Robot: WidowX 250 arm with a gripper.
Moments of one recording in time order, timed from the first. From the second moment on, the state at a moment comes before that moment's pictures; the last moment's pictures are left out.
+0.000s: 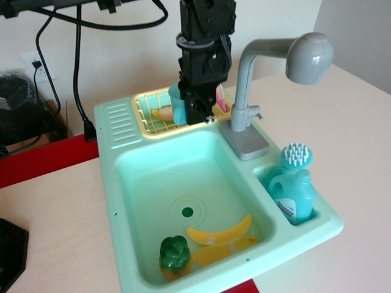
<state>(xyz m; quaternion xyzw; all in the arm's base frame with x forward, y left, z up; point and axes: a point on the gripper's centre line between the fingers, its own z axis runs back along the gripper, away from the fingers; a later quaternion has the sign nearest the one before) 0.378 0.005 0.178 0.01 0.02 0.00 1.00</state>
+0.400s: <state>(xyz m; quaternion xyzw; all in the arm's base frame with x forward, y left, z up) 0.381 0.073 0.153 0.01 0.05 0.06 1.00</state>
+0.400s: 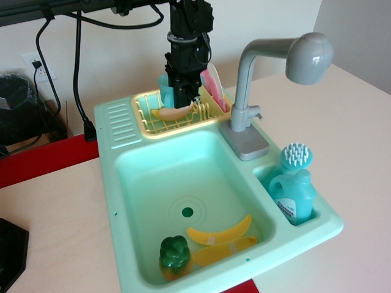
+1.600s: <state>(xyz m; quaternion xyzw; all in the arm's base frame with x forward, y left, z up) 0.379 0.090 0.090 0.01 0.11 0.08 0.99</state>
